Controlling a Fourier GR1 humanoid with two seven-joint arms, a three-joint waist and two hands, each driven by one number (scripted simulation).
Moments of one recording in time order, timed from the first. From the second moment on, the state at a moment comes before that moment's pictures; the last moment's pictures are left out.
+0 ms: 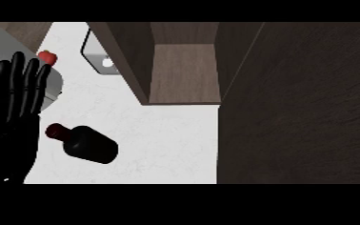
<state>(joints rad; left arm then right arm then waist) -0.02 0.11 0.02 -2.10 0.02 -0.01 -0.02 0.00 -0.11 0.01 -2.10 -0.01 -0.01 0.01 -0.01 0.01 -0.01</state>
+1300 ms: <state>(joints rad) -0.02 0.27 0.19 -2.32 0.61 -0.02 0.55 0.17 -0.05 0.35 -2.48 -0.01 -0.04 0.39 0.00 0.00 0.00</state>
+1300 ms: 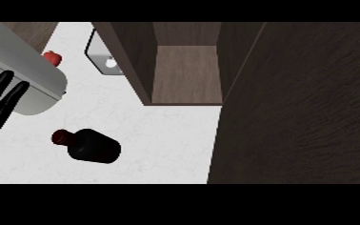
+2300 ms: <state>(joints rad) -0.01 0.28 0.24 -2.30 0.60 -0.03 0.61 0.03 -0.08 0.48 -2.51 0.03 -0.22 0.57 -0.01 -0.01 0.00</state>
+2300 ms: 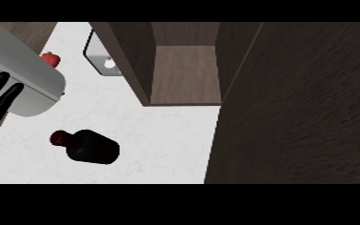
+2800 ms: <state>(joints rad) 0.05 0.23 0.22 -2.18 0.53 -0.15 0.46 0.00 -0.13 0.51 -2.51 0.05 -0.28 0.59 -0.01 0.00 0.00</state>
